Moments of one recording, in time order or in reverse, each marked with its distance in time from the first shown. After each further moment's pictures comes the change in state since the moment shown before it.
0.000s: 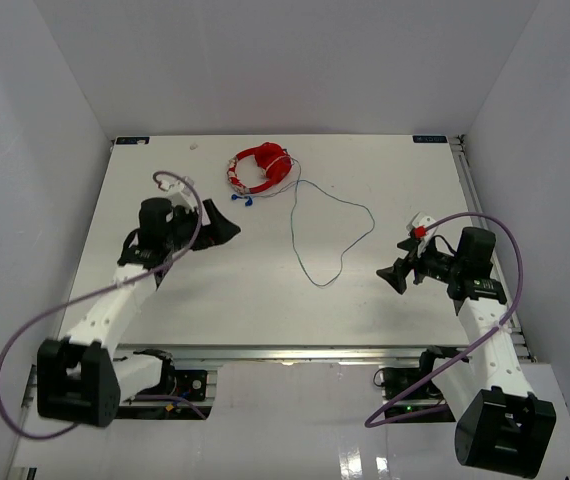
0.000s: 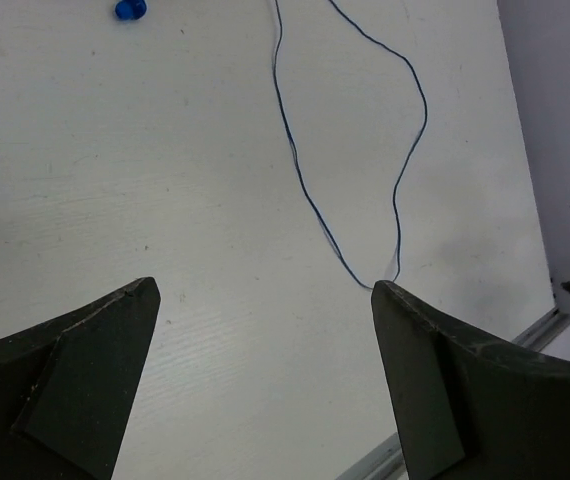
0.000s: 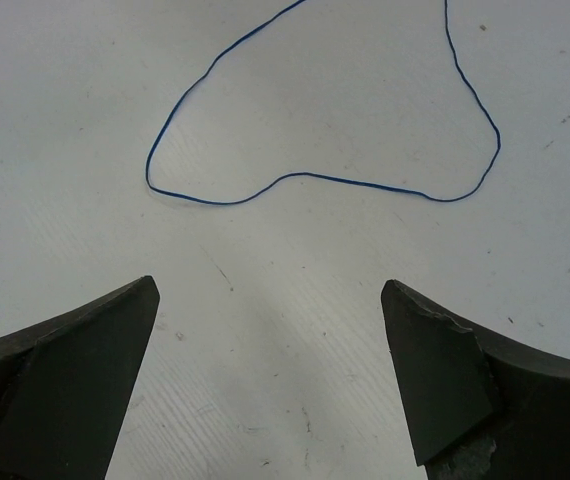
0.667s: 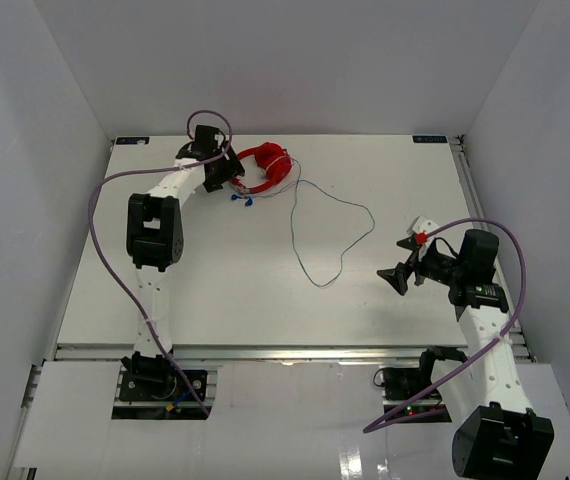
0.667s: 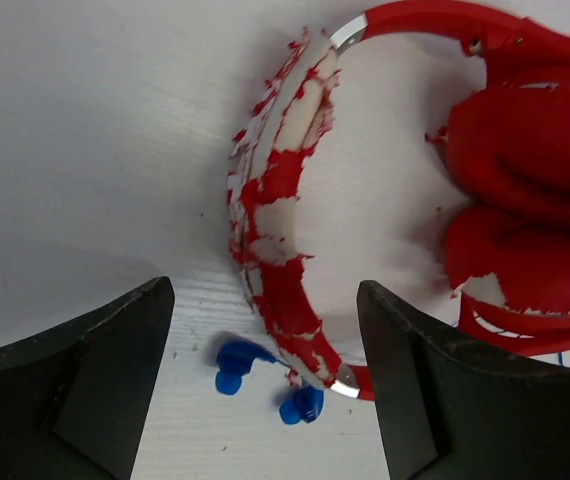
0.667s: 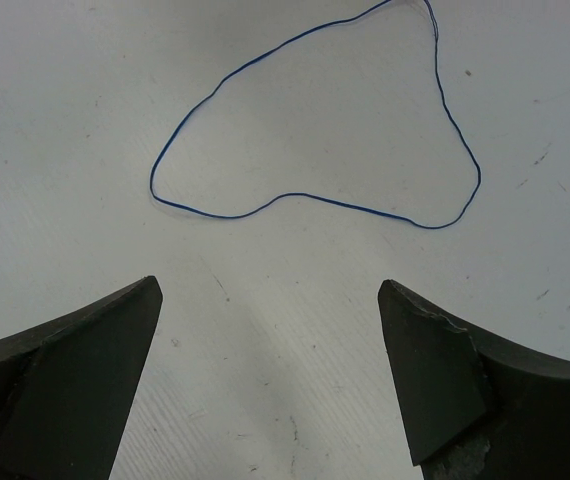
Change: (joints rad) left arm -0.018 1.204 1.221 -0.389 -0.387 -0.141; right arm 0.000 -0.072 -0.001 -0.013 -0.028 -0.042
